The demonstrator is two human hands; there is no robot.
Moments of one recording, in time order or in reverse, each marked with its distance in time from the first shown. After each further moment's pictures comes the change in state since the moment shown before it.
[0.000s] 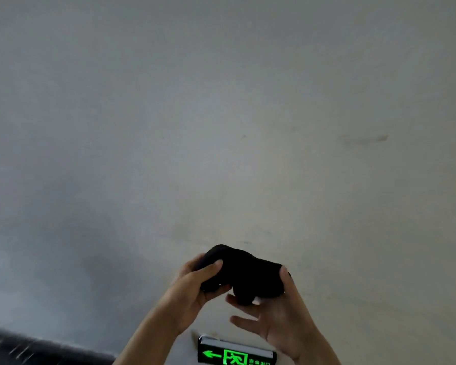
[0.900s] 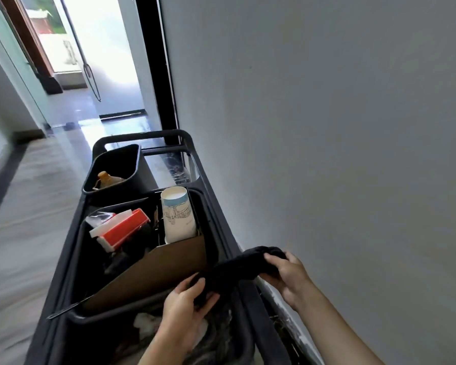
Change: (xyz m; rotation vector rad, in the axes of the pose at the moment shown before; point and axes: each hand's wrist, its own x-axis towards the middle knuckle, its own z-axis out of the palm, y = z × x) left_hand -0.218 -0.031 -0.314 -0.612 1.306 0.225; right_hand 0.216 0.283 0.242 -0.700 -0.135 0.367
